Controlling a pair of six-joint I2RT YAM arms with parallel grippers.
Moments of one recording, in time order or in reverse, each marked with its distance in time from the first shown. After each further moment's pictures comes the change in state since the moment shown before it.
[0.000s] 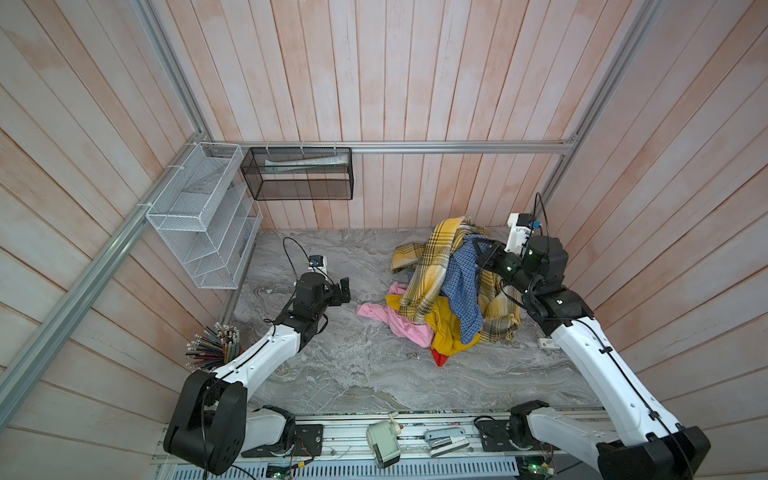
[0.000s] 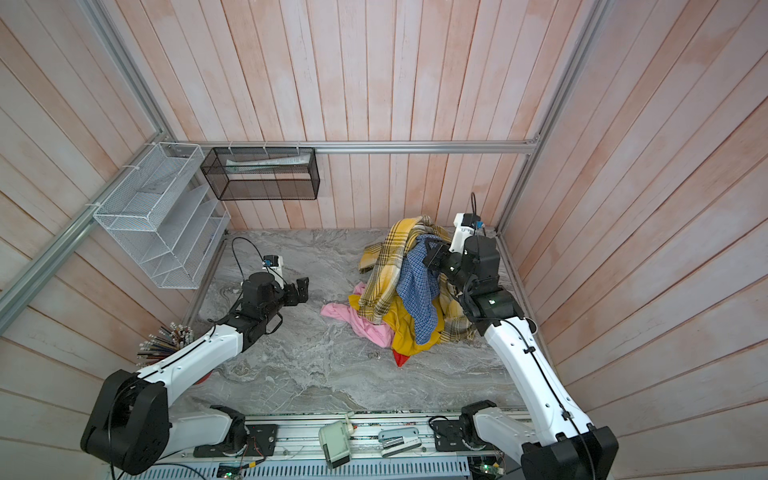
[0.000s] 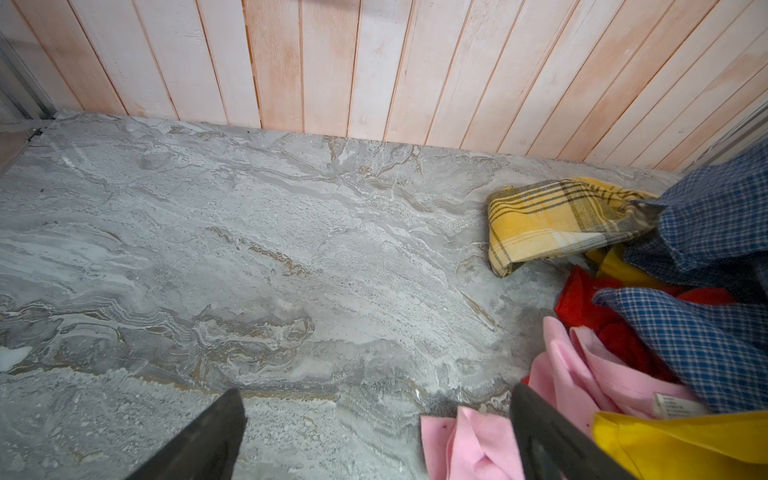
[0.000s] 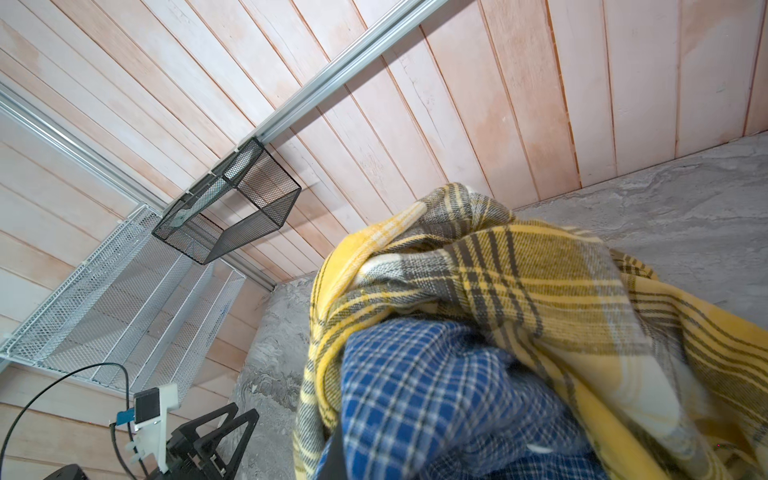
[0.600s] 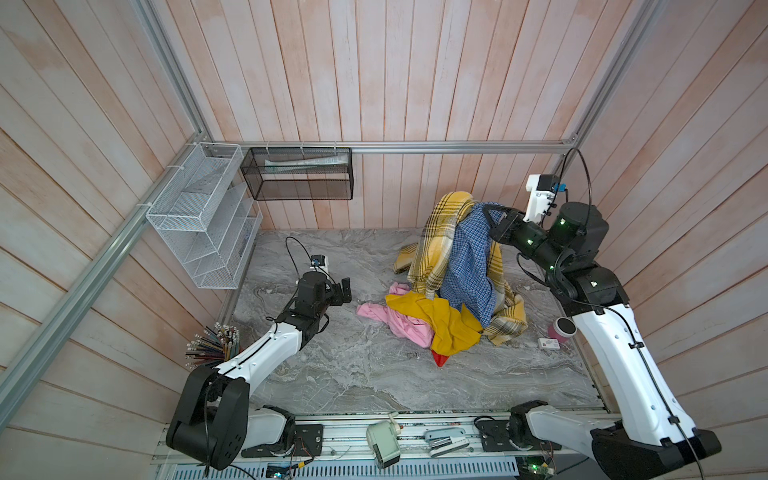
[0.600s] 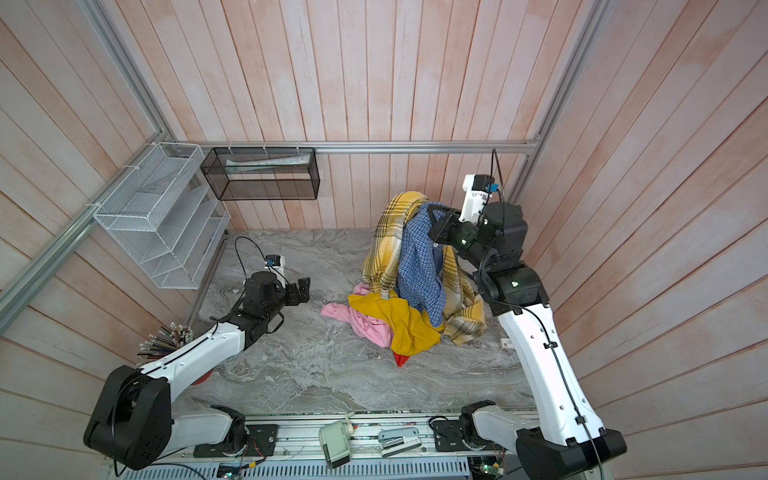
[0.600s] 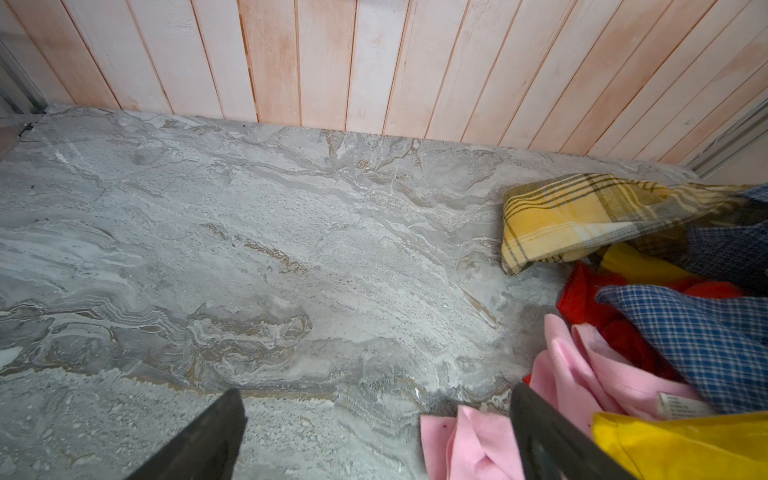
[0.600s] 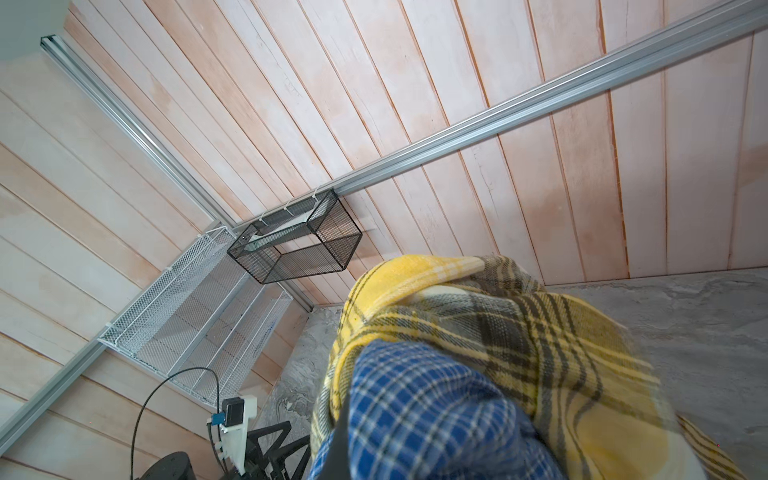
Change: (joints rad) left arm -0.005 0.022 0.012 -0.004 0.000 0.000; right arm 0.000 0.099 0.415 -0.197 -0.078 -0.070
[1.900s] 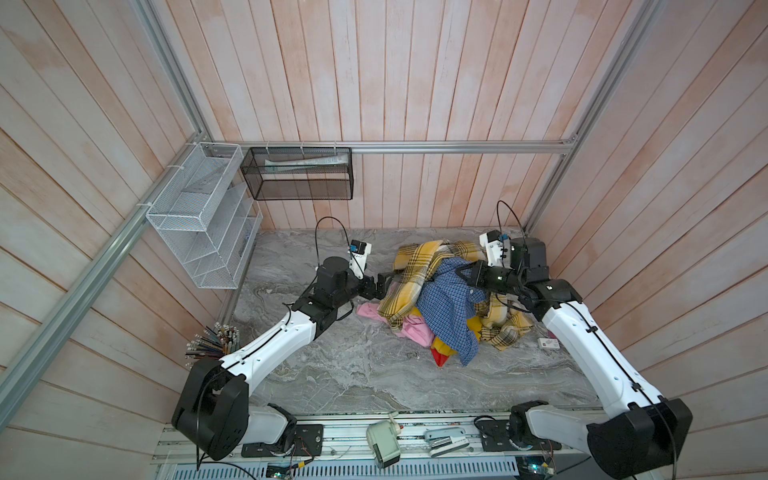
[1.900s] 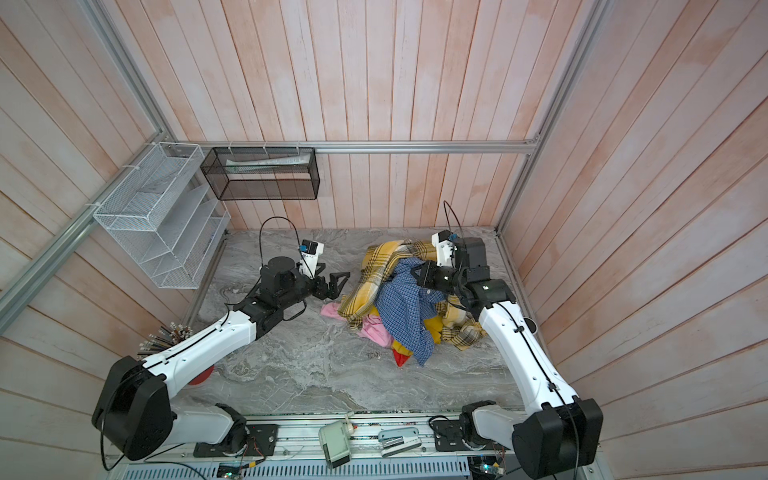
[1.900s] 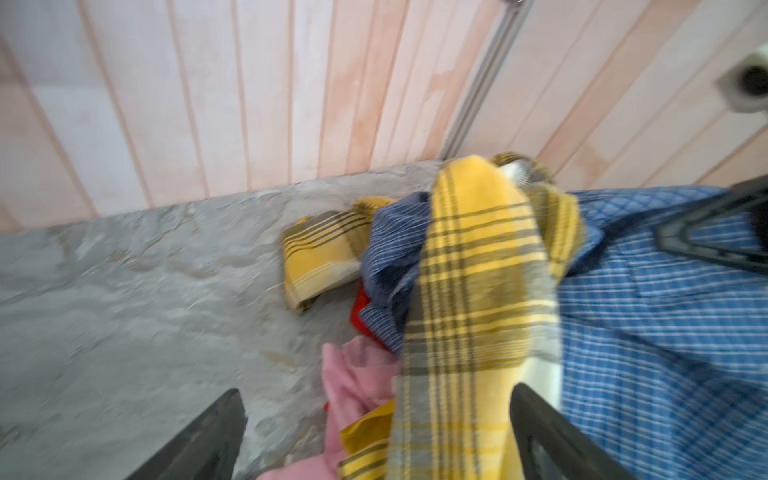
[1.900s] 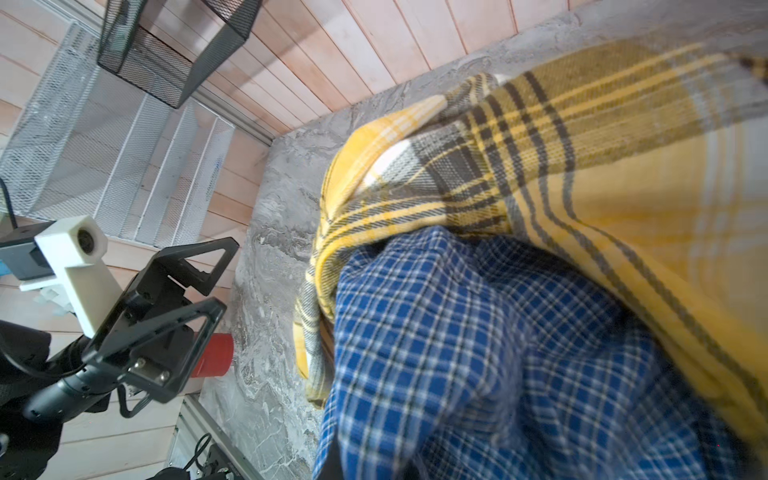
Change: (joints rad) left arm -0.202 0.056 0.229 0.009 0.360 0.061; right arm -0.051 0.009 -0.401 -0.094 -0.255 -0.041
